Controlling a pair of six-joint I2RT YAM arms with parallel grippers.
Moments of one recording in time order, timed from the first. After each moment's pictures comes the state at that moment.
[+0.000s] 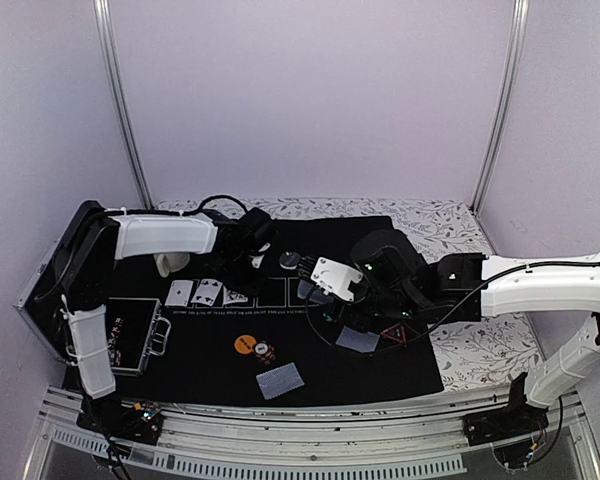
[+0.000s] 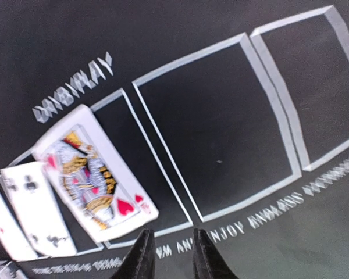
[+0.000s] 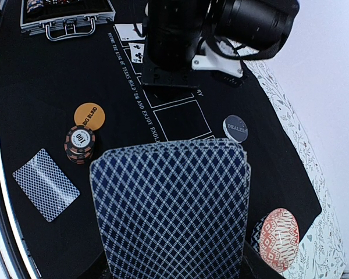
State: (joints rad) left arm -0.71 1.99 1.42 -0.75 -0.19 -0.30; right arm 1.17 1.46 1.10 -0.29 0.30 -0.29
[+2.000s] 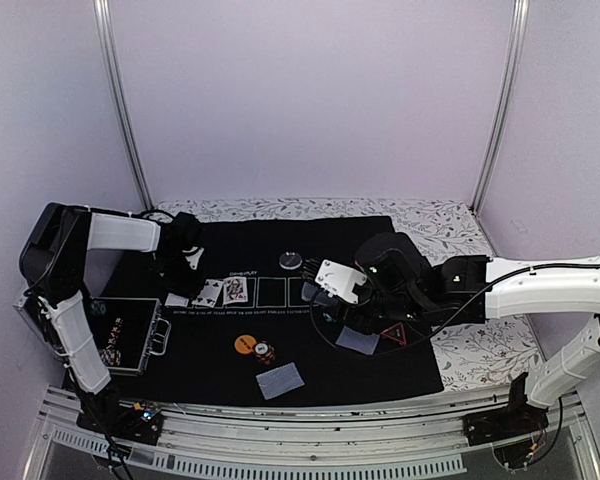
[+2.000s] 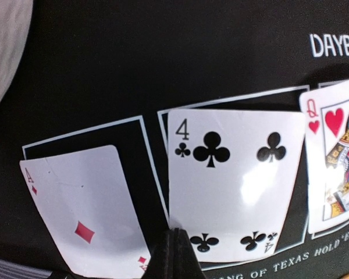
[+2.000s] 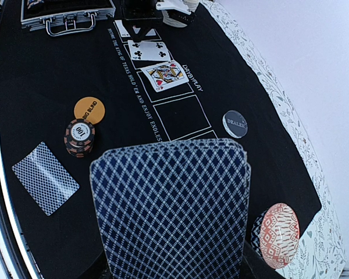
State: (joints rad) left arm -0.32 1.86 1.13 -0.62 -0.07 -0.16; right arm 1.17 1.44 1.07 -0.30 0.30 -0.29
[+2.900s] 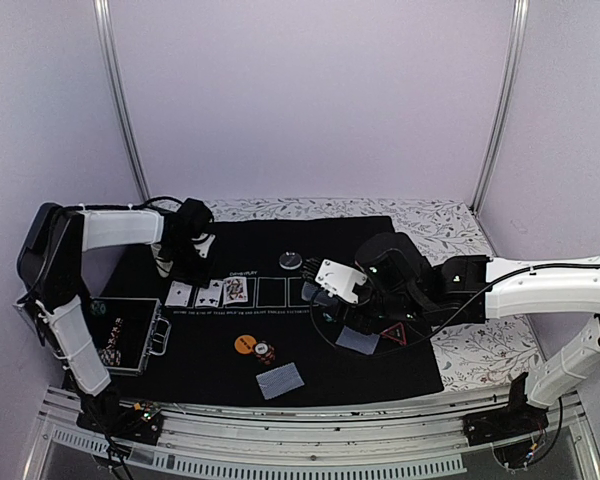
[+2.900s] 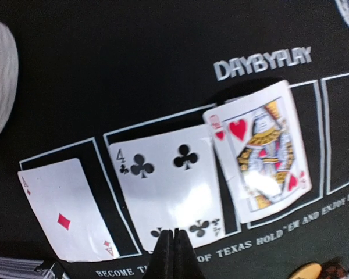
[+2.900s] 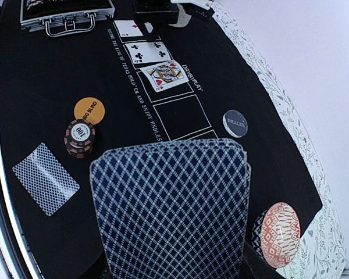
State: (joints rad) left arm -0.37 1.82 1.20 -0.68 -0.03 -0.17; right arm 1.17 1.44 1.07 -0.30 0.30 -0.29
